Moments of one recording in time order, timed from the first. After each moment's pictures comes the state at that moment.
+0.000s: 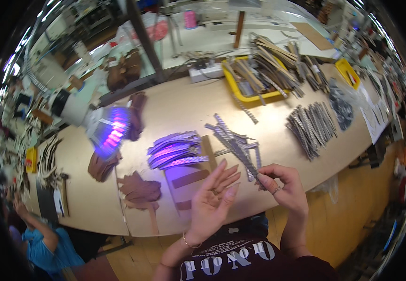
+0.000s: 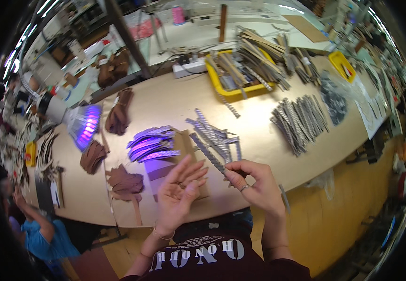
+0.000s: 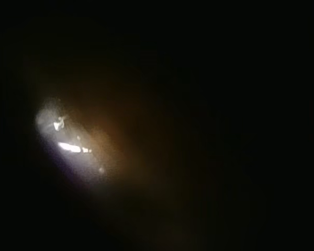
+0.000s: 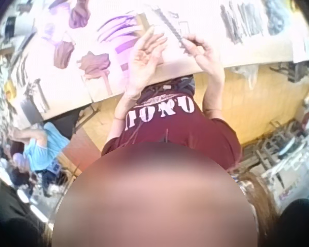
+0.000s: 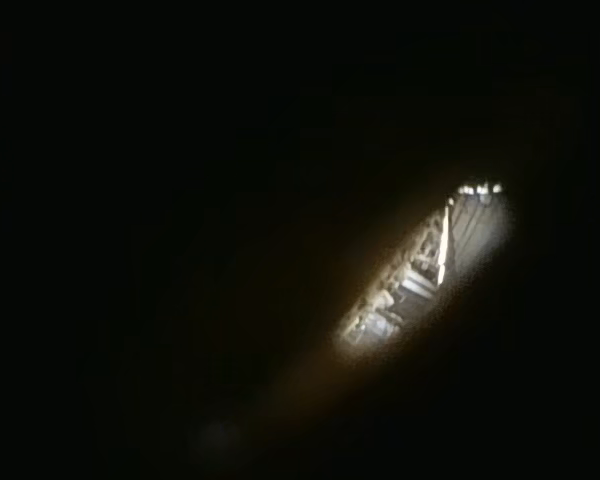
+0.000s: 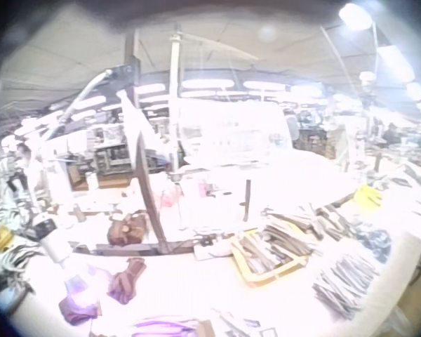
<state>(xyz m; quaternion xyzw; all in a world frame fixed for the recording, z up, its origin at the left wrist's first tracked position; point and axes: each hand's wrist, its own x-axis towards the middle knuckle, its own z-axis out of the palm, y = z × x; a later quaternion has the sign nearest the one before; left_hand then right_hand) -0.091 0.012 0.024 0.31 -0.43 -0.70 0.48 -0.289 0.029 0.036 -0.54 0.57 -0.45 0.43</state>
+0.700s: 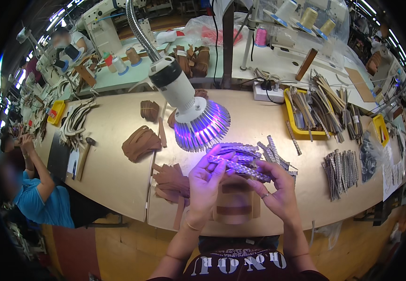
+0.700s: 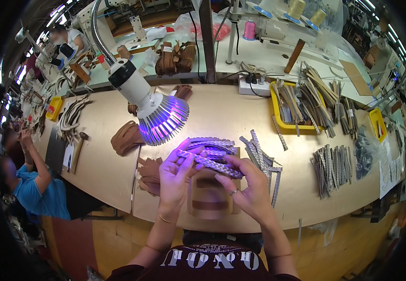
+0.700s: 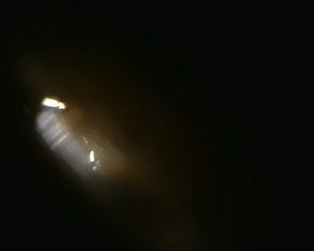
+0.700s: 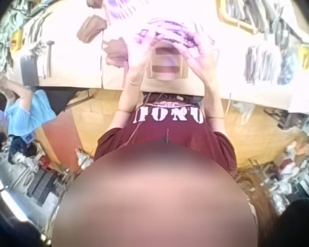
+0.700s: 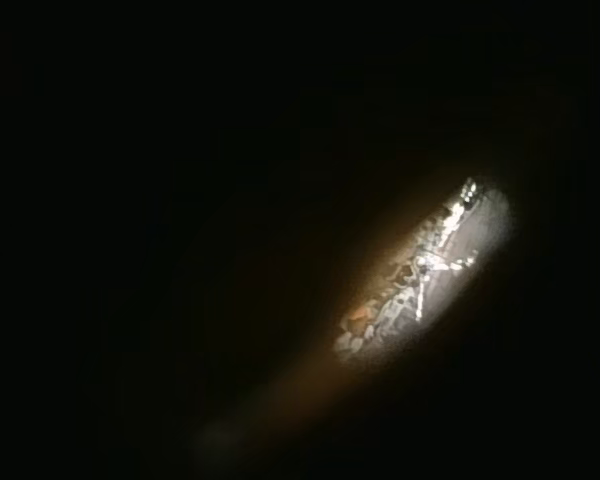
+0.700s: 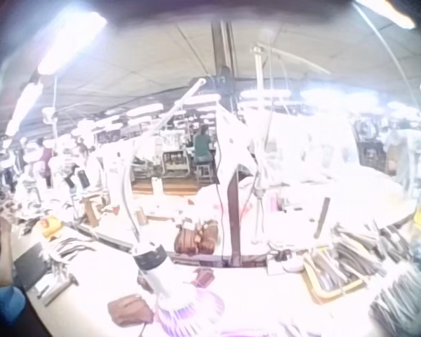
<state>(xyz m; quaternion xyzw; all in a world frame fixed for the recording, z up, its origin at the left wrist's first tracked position) -0.013 -0.047 0.015 0.39 -0.31 -0.60 0.62 -0.189 -0.041 0.037 -0.66 0.49 -0.45 0.36</state>
